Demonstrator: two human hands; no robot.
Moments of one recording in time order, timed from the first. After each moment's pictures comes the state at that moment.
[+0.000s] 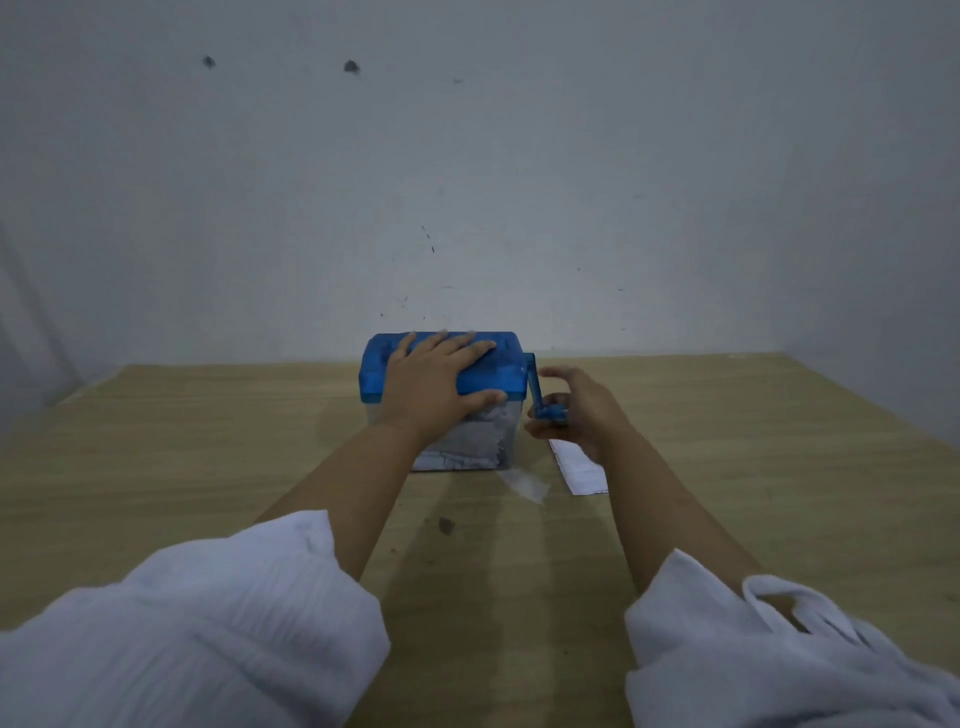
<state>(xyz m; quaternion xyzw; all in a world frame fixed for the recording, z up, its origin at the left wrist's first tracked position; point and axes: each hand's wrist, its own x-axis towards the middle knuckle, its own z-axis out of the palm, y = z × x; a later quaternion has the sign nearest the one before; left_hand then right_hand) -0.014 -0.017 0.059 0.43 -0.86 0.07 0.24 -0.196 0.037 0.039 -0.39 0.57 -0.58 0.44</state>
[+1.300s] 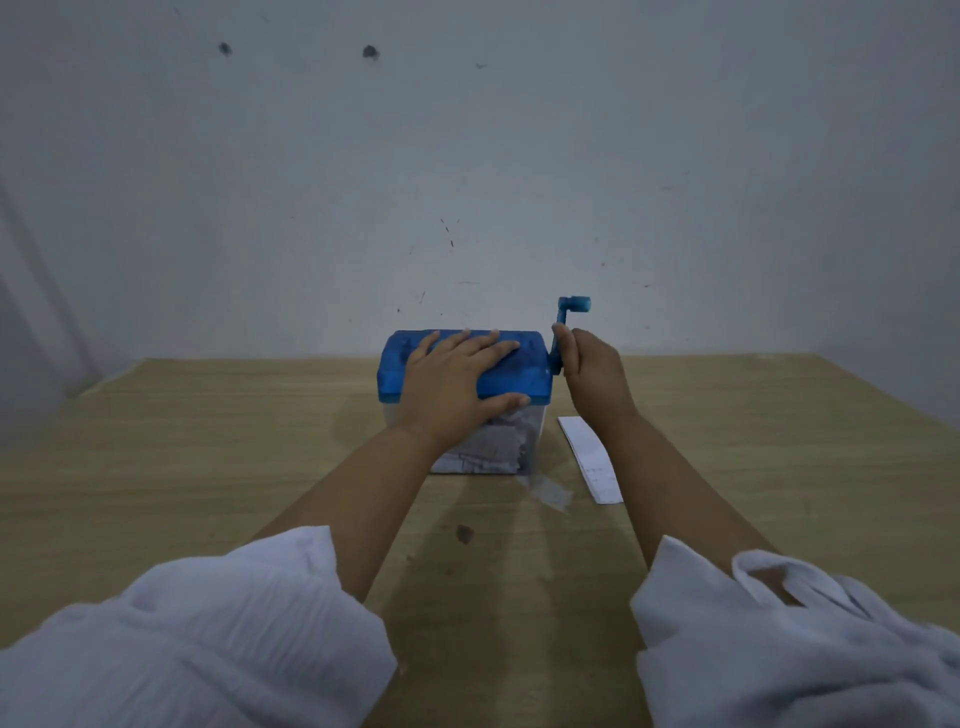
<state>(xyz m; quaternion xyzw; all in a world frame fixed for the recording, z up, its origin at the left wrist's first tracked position) -0.015 -0.019 0.055 0.42 -0.87 0.08 0.25 -0.196 -0.005 0.043 -0.62 0.61 -0.49 -0.01</state>
